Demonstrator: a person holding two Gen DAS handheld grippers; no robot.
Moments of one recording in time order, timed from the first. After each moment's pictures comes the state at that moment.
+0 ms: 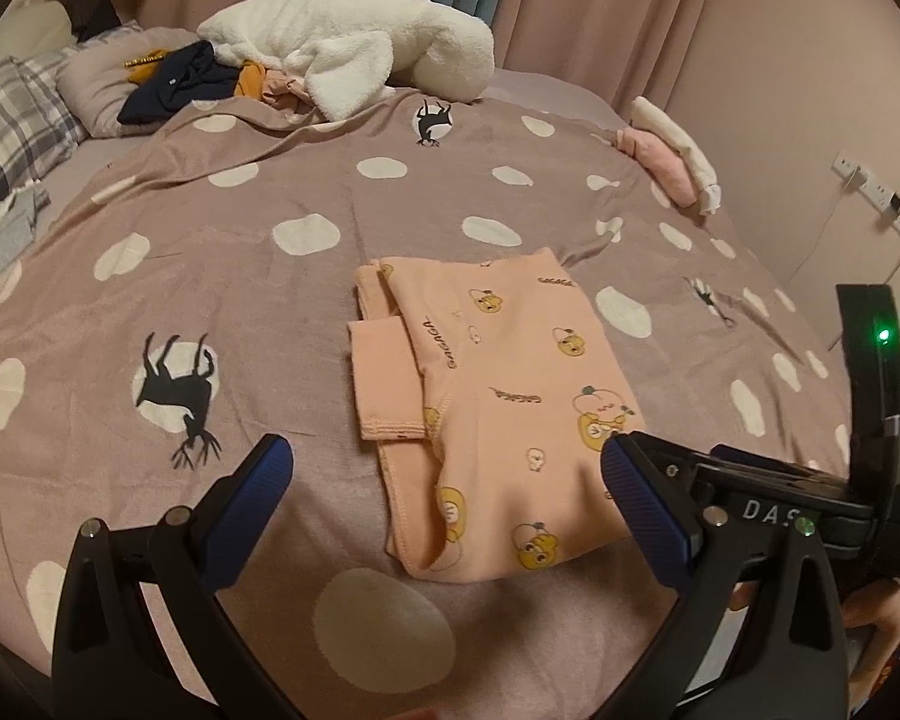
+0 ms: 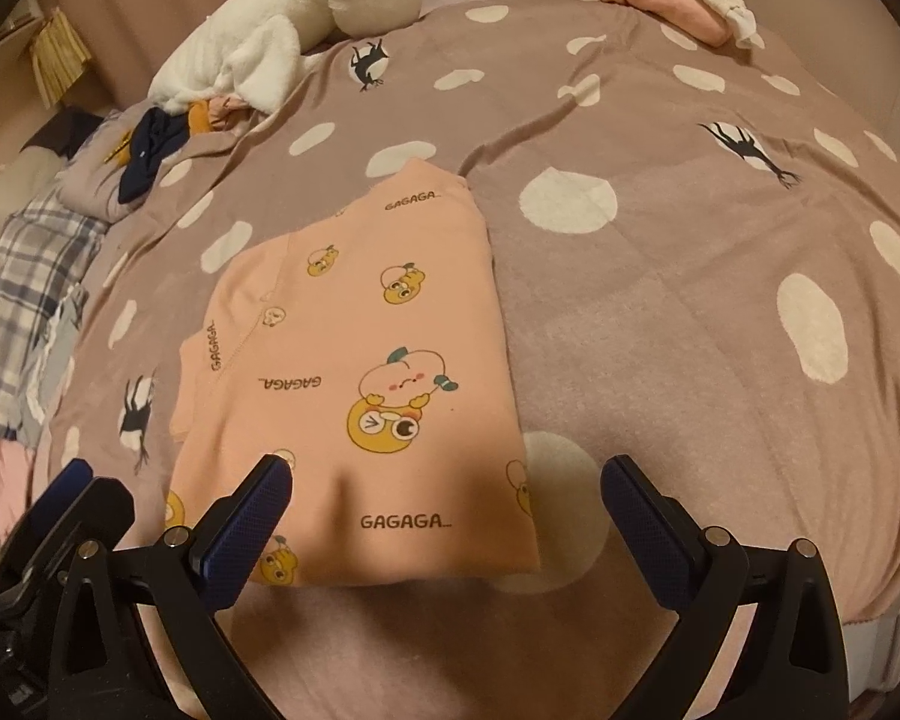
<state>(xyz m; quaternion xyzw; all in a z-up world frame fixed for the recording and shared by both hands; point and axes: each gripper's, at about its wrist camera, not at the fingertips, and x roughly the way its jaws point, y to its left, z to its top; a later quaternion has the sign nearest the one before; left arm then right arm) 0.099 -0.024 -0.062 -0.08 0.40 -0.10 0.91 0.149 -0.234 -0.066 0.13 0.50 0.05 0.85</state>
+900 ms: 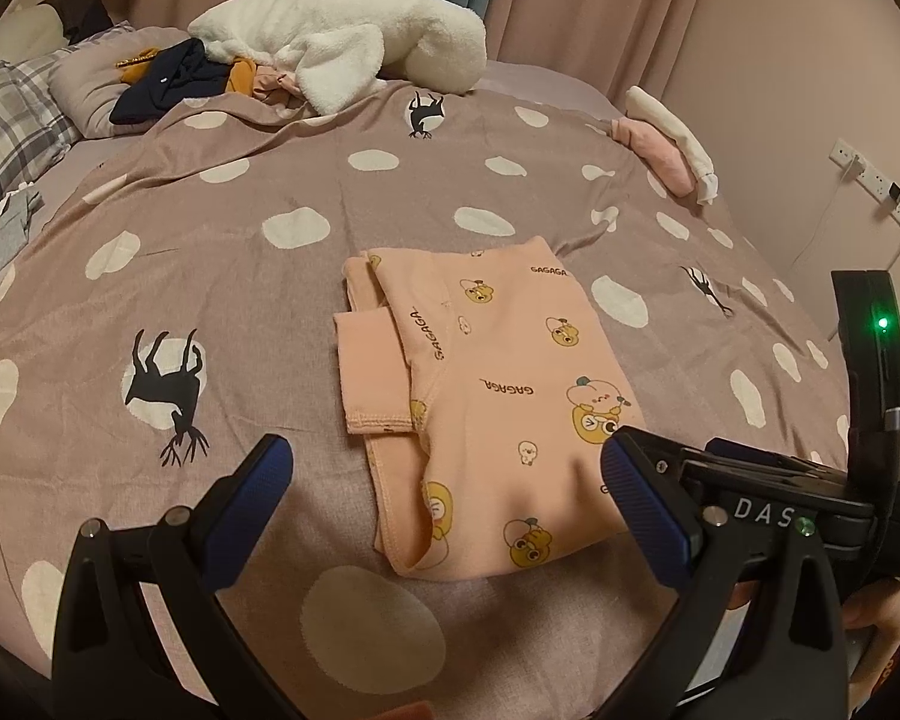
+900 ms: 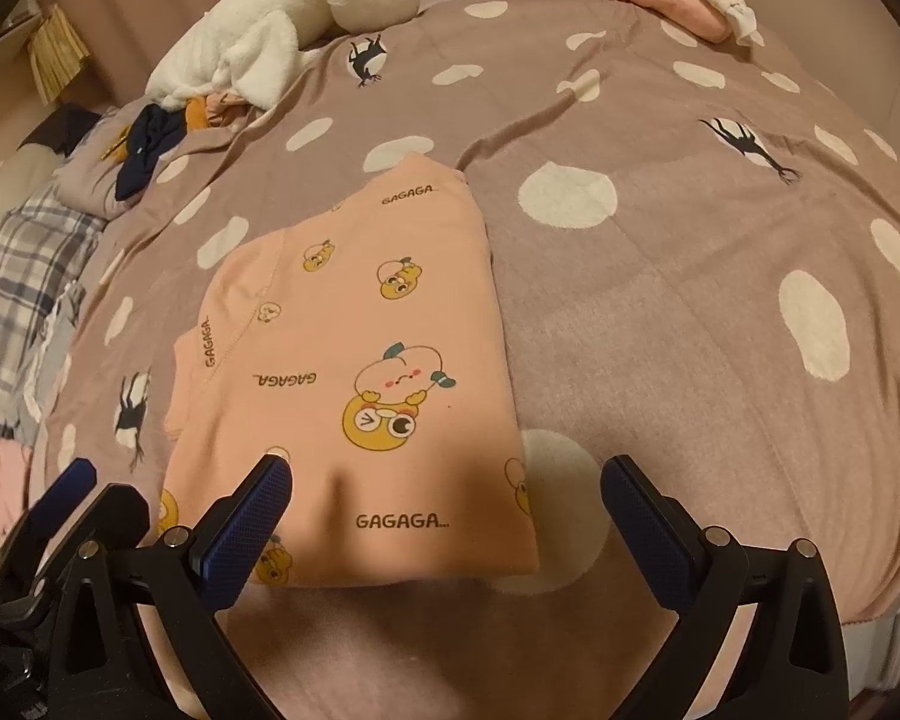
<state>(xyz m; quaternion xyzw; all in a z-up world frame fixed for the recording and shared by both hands) 0.100 -0.029 -0.066 -0.08 0.41 -0.10 0.90 0.147 -0.231 -0.067 0.13 0.51 0.04 0.85</state>
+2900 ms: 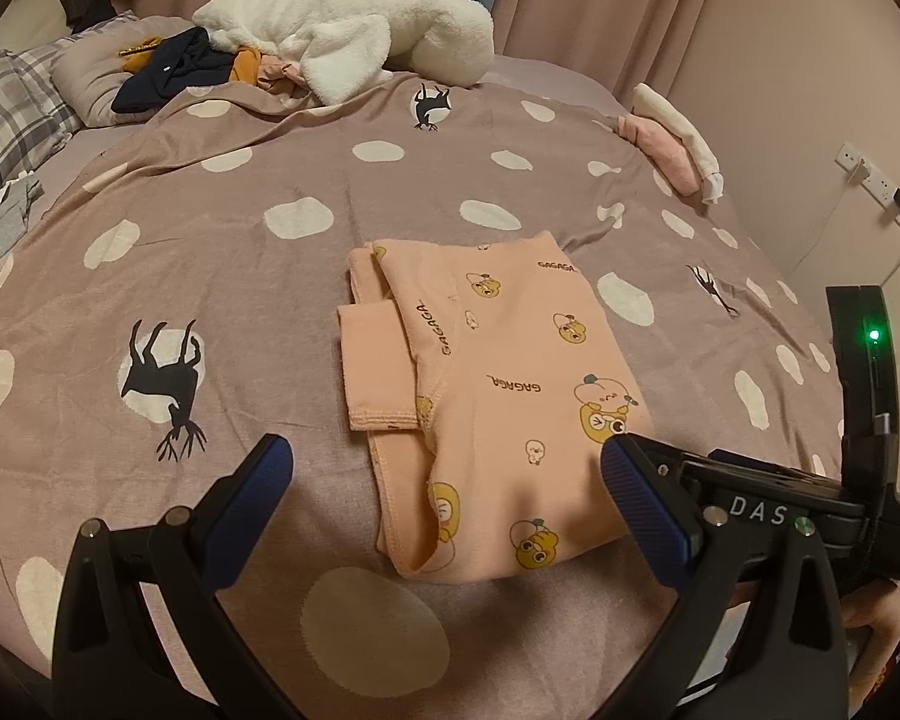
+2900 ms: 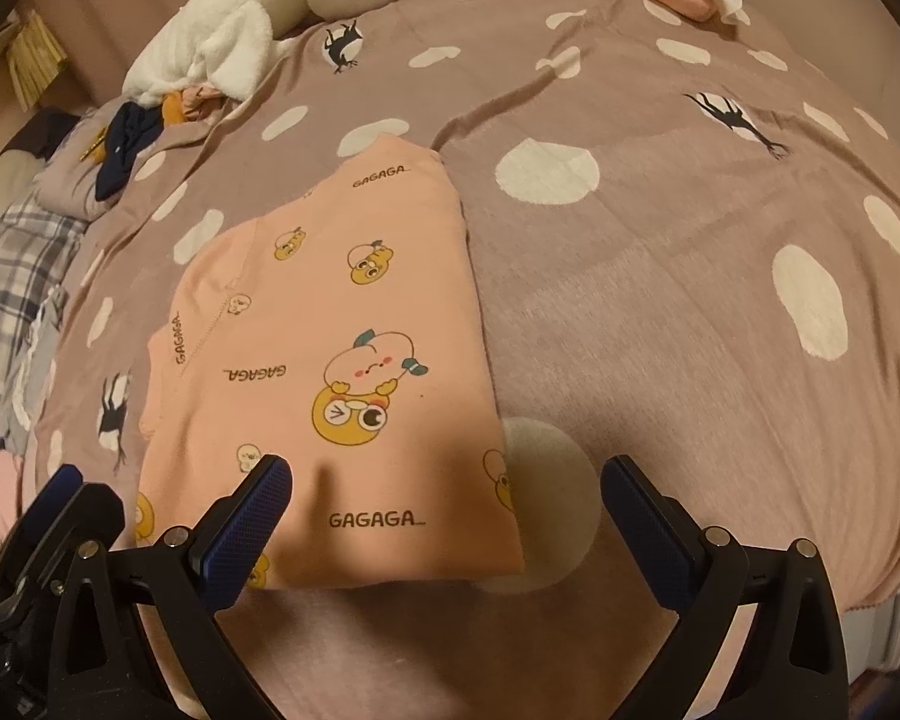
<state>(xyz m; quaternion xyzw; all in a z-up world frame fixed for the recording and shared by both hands) 0.105 -0.028 -0.072 -0.09 0.41 -0.10 0.90 0.152 -0.238 -0.077 0.14 0.52 0.03 0.84</state>
